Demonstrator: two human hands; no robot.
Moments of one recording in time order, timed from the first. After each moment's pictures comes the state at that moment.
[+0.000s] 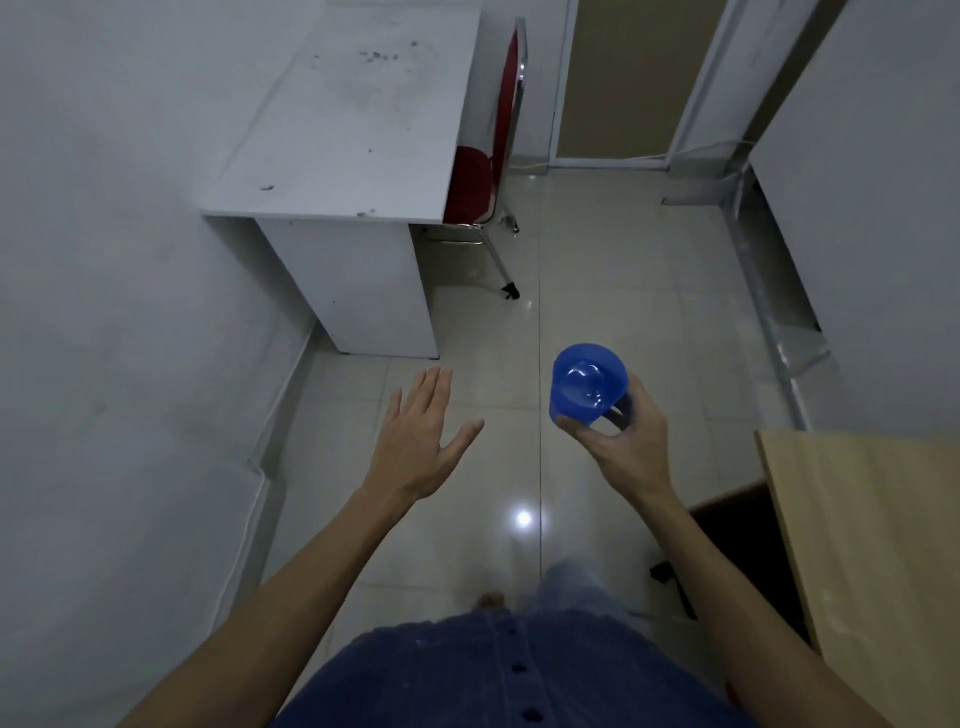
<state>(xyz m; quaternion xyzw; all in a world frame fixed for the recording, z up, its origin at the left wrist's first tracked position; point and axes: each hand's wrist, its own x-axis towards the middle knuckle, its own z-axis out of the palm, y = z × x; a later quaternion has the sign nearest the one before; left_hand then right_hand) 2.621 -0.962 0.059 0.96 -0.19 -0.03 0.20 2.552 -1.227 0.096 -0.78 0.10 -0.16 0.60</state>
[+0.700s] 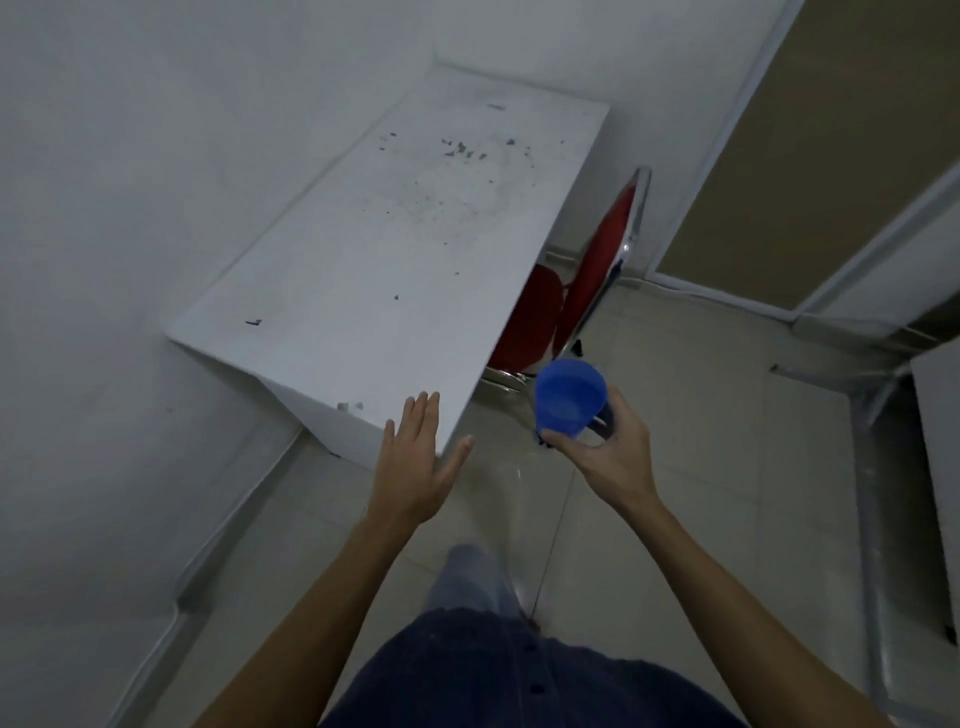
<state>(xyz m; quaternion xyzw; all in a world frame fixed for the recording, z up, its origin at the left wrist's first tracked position) 3.135 -1.077 0.036 0.96 0.03 -0.01 0.28 3.170 -1.334 0.093 -0.81 -0.03 -0.02 0.59</state>
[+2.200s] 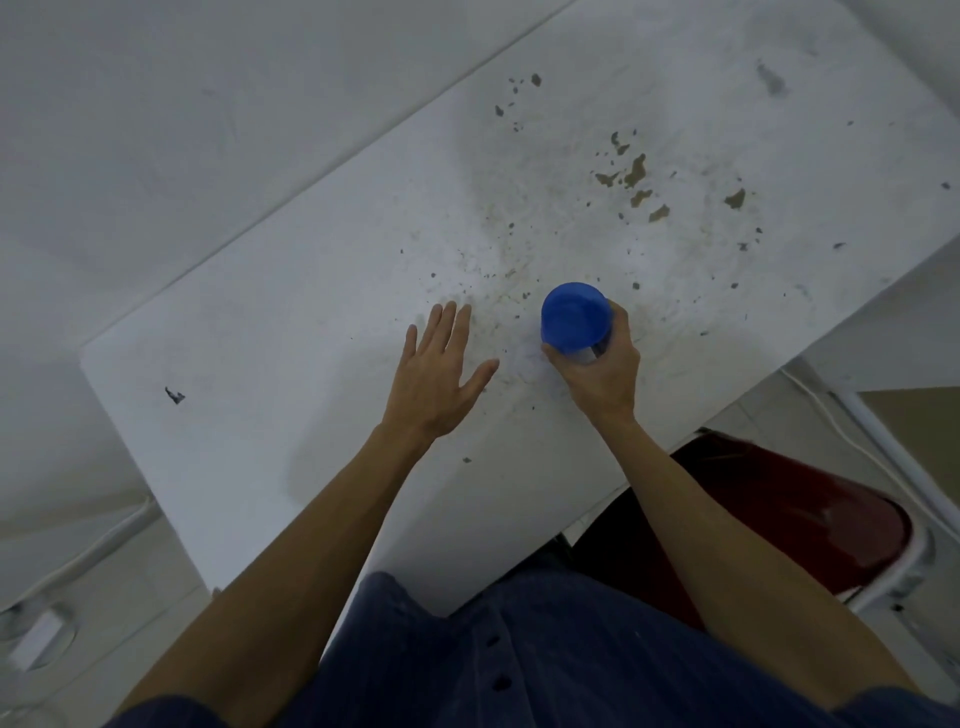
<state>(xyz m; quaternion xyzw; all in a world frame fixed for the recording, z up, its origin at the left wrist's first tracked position) 3.661 -0.994 -0.033 0.95 0.24 -0.10 0.18 3.801 -1.169 -0.051 -0.82 -0.11 0.18 0.53</state>
